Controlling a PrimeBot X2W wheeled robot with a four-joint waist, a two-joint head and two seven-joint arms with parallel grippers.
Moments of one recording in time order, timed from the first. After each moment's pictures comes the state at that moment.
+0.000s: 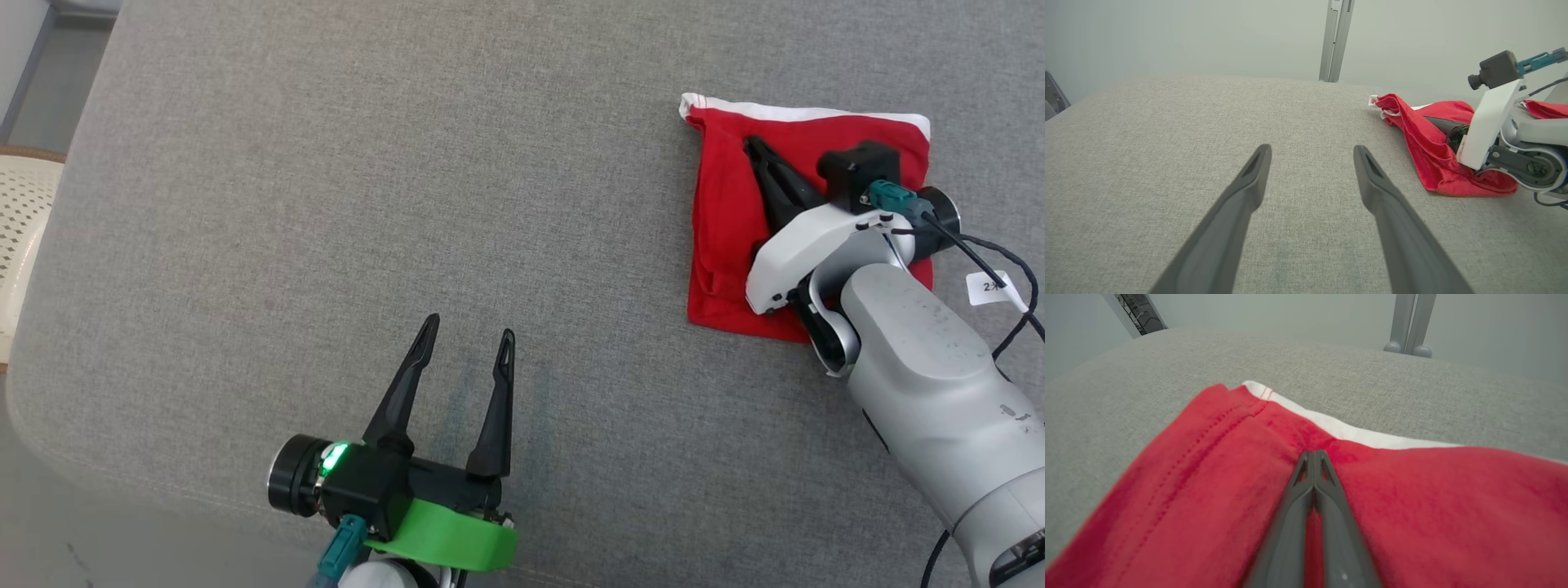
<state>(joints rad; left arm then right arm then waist) -0.10 0.05 -0.49 -0.03 -0.23 0.10 -0.26 -0.83 -0.25 0.55 0.86 0.48 0.13 -0.27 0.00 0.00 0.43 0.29</state>
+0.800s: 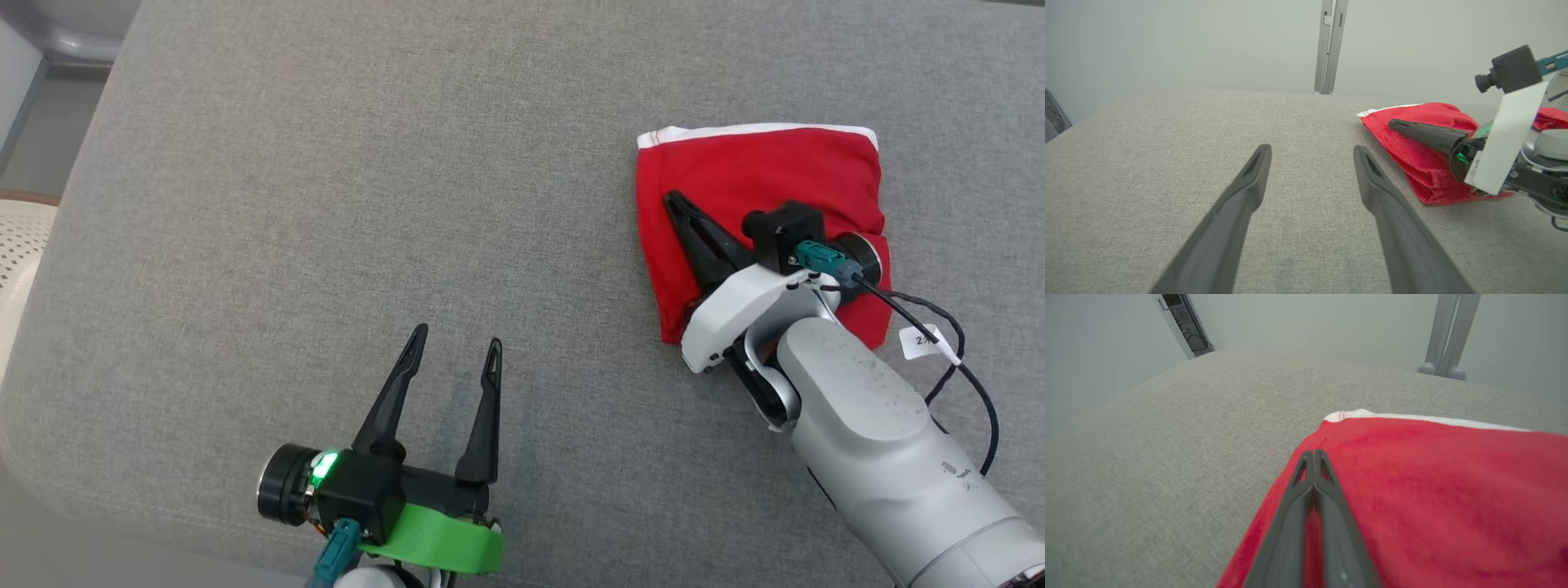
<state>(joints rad) -0.09 0.05 -0.46 0.00 -0.20 0.09 -0.26 -0.70 -0.17 0.53 0.71 0.40 0.13 -0.26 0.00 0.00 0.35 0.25</state>
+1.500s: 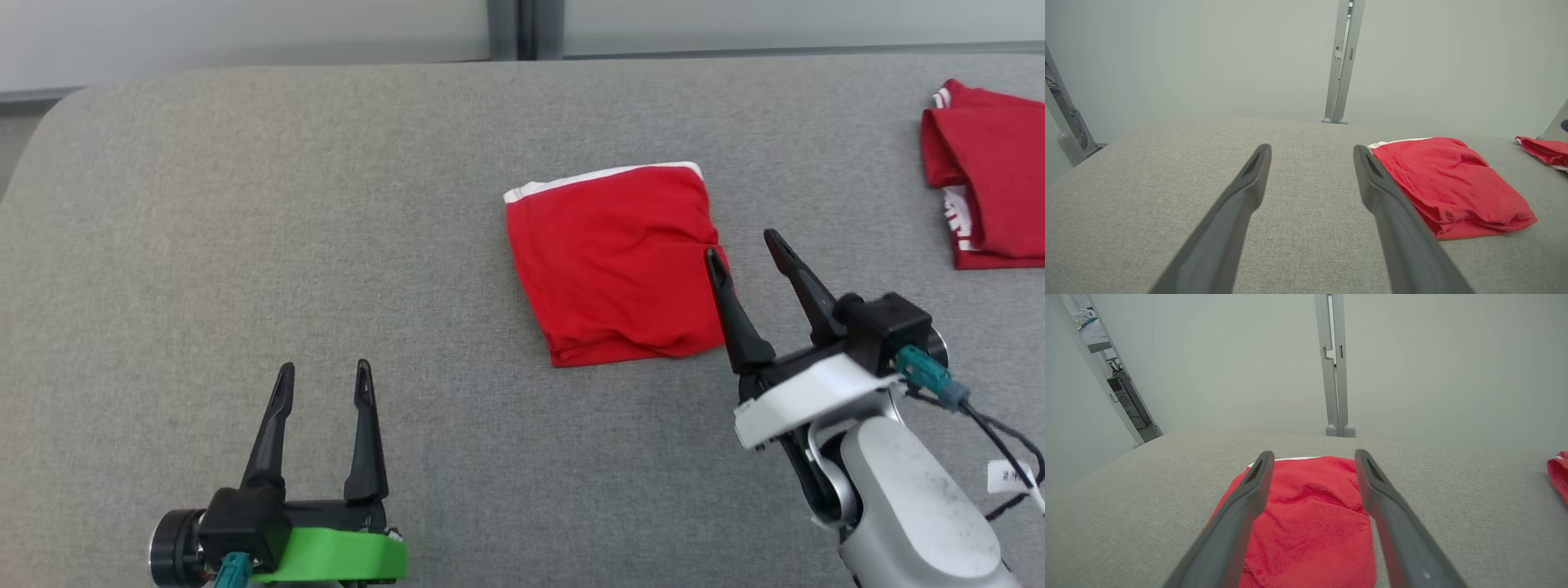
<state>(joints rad) 0.04 0.05 -0.24 -0.04 -0.20 0.12 -0.26 -0.34 -0.19 0.29 0.27 0.34 0.13 -0.26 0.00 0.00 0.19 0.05</state>
